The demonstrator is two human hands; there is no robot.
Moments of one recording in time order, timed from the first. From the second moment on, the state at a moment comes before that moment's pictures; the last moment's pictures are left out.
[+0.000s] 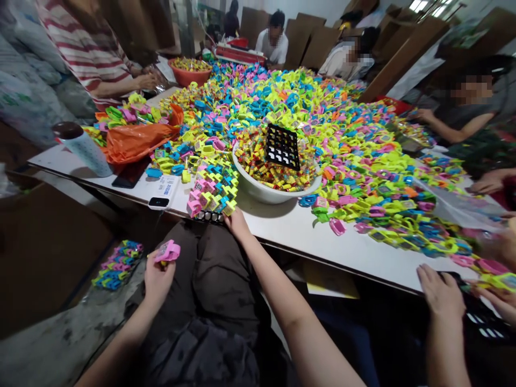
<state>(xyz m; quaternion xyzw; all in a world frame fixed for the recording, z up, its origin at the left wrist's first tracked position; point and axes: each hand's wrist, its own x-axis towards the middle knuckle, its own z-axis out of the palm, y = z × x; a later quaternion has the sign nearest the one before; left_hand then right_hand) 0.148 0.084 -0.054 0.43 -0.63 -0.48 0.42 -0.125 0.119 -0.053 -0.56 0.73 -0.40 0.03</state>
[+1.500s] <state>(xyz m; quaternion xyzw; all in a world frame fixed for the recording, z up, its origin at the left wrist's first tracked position) 0.156 0.078 -0.057 0.42 -0.66 -0.46 0.42 -0.113 0.135 0.051 -0.51 0.78 -0.36 -0.08</state>
